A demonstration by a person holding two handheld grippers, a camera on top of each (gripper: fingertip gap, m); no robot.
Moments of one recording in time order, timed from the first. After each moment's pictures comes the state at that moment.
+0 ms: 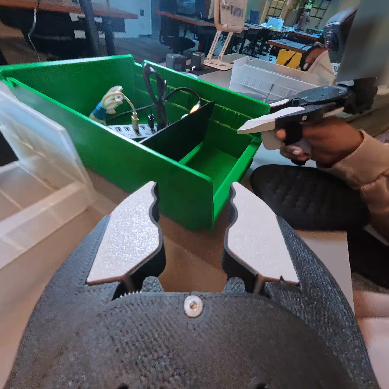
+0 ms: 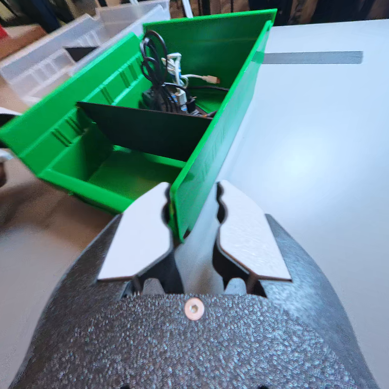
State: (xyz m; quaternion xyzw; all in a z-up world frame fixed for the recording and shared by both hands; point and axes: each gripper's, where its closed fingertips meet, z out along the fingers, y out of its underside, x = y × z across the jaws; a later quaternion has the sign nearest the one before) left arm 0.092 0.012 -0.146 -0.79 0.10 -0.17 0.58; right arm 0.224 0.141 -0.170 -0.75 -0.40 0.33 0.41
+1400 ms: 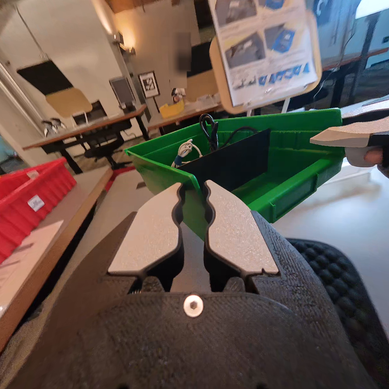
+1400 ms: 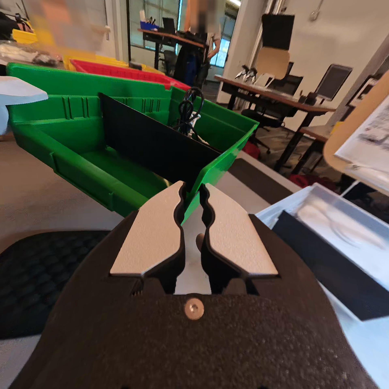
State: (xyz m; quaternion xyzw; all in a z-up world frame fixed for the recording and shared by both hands) left arm -0.222 -0.298 -0.024 -0.71 -0.10 0.27 0.64; right arm -0.138 -0.136 -0.047 -0.47 -0.58 0.42 0.51
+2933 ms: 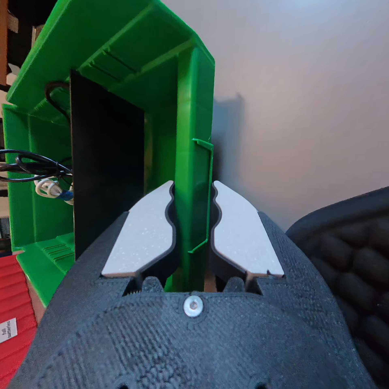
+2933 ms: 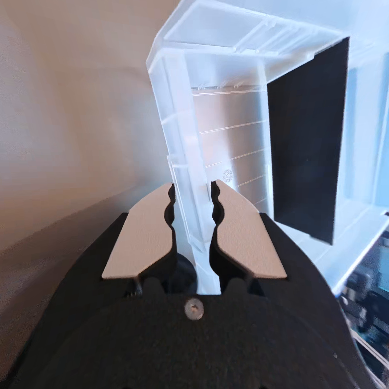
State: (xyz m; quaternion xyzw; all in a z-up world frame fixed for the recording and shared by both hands) left arm -0.242 -0.144 -0.212 -0.90 0.20 0.26 0.28; right arm 0.149 0.040 -0.207 -0.52 -0.79 0.00 0.32
